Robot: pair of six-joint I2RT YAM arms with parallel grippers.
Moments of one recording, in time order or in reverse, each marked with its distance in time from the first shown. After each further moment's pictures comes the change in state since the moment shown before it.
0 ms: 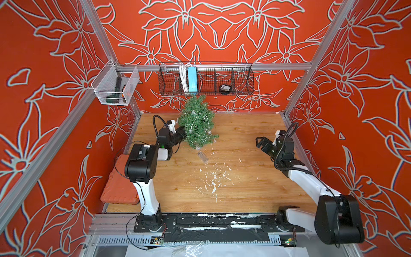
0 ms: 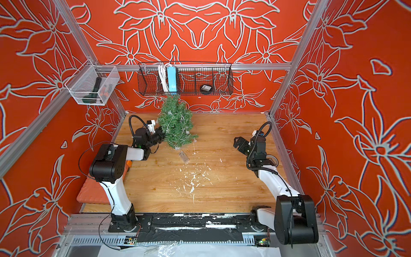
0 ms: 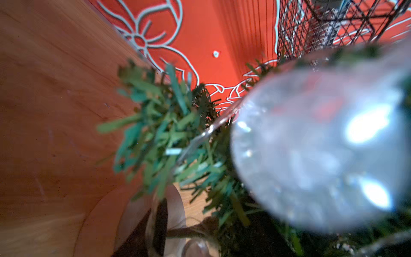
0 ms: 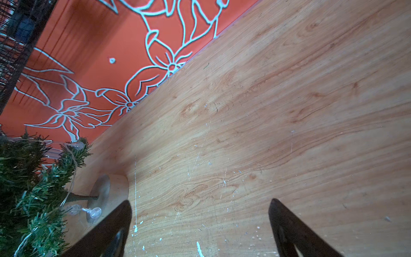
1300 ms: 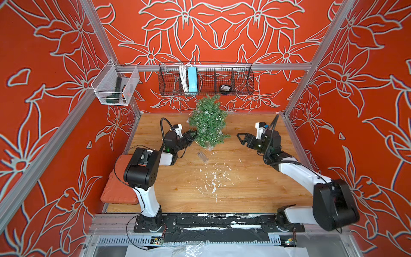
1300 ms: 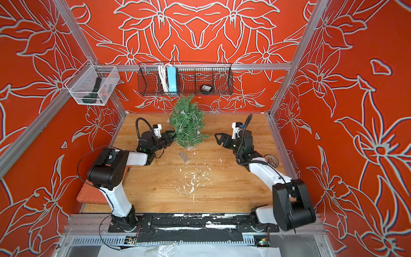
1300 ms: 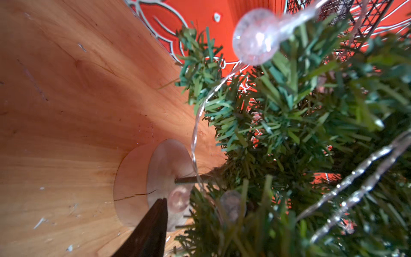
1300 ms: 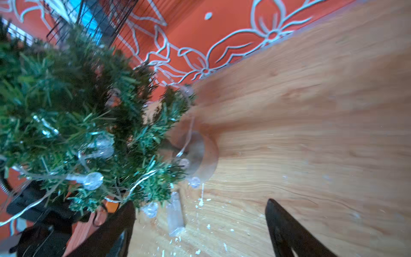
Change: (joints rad) left arm -0.092 -0.110 -0.111 -0.053 -0.077 -0.027; right arm 0.248 0.220 0.174 0.188 -0.251 -0.002
